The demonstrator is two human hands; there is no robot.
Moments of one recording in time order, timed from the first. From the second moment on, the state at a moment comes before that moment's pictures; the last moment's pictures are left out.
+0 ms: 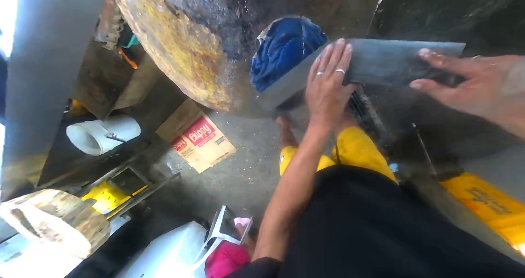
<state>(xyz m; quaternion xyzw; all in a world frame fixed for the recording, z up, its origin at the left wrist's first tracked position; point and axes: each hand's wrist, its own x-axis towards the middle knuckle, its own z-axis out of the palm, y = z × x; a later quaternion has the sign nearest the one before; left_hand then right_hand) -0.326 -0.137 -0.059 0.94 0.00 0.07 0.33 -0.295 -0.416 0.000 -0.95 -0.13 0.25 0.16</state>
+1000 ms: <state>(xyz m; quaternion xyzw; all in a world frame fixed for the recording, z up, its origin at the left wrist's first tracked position) -0.418 0.004 -0.035 0.97 0.12 0.07 0.21 -0.325 -0.263 -0.032 -0.87 -0.24 0.34 0.27</state>
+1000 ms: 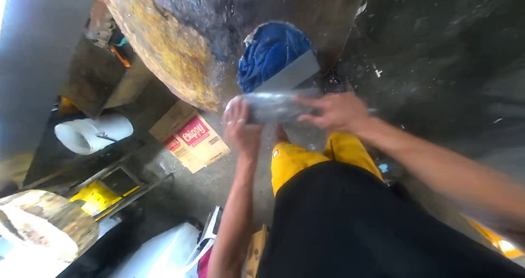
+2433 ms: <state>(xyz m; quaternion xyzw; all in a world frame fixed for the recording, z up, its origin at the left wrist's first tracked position) -0.394 -0.024 -0.050 0.97 0.06 0.03 0.24 -0.310 -0.303 -0.036 -0.92 -0.22 0.25 0.21</state>
